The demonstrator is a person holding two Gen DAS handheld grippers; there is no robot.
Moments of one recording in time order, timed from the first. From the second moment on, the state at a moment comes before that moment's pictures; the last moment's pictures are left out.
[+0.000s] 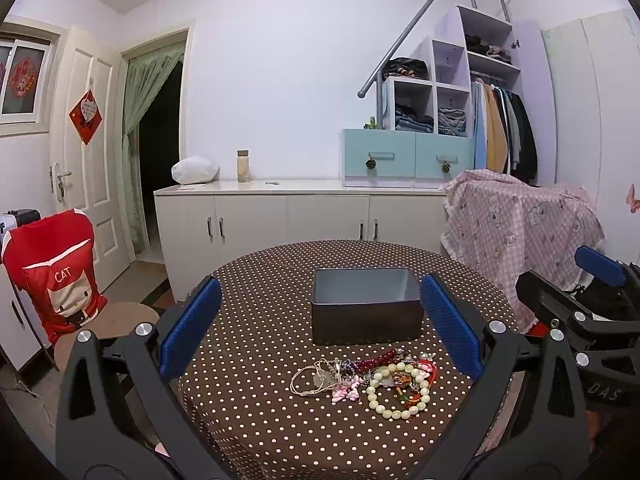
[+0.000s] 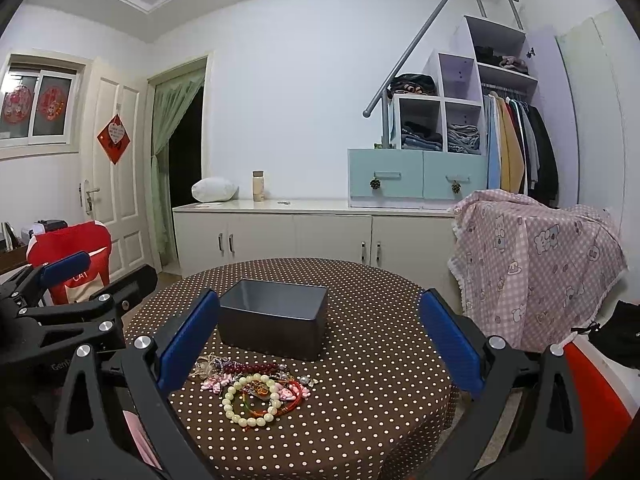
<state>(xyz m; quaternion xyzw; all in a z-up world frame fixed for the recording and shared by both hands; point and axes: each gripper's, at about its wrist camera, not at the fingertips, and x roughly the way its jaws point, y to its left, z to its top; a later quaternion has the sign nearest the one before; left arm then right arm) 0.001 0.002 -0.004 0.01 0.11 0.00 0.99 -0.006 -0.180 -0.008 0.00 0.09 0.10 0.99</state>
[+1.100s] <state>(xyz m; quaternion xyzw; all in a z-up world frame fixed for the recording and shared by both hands) 0.002 0.000 -0.007 0.01 0.11 0.00 0.99 -0.001 -0.177 -0.013 -0.01 0.10 0.11 0.99</state>
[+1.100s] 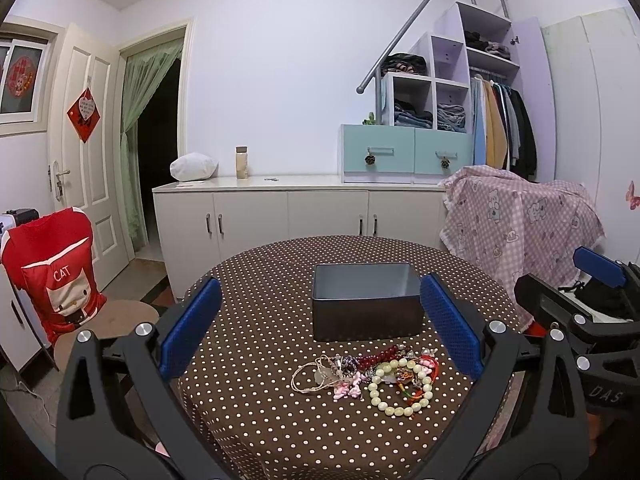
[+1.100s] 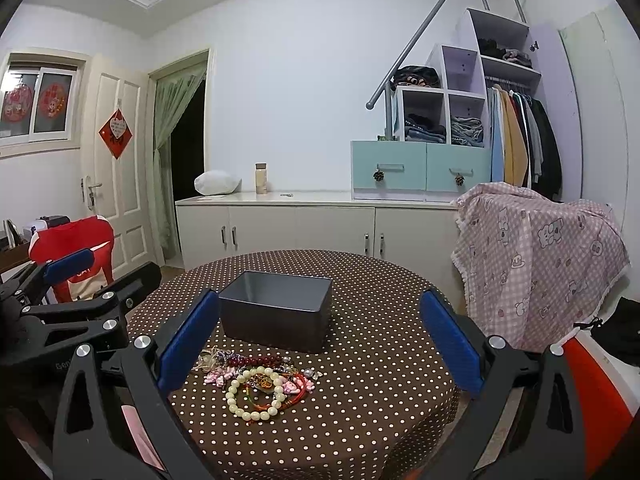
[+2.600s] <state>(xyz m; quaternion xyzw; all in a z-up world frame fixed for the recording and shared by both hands) 0.038 0.031 -0.060 -0.01 0.24 -0.02 0.97 0.048 -0.178 -0.080 -0.03 0.25 0.07 0.96</state>
